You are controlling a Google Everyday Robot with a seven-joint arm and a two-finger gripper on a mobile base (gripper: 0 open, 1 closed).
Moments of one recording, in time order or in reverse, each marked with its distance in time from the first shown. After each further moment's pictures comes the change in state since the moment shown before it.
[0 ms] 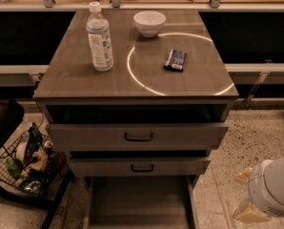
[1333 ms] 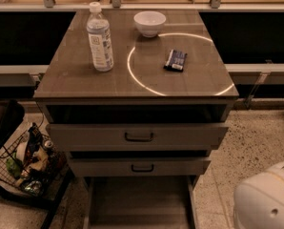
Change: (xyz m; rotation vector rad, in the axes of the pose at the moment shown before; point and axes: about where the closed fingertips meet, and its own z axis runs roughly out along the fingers) arm 0.050 0.049 0.098 -0.111 0.274 -0.061
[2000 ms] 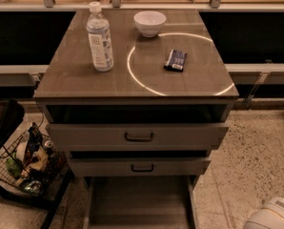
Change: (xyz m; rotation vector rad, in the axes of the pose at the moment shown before) arm 0.060 0.042 0.130 -0.114 0.086 -0.094
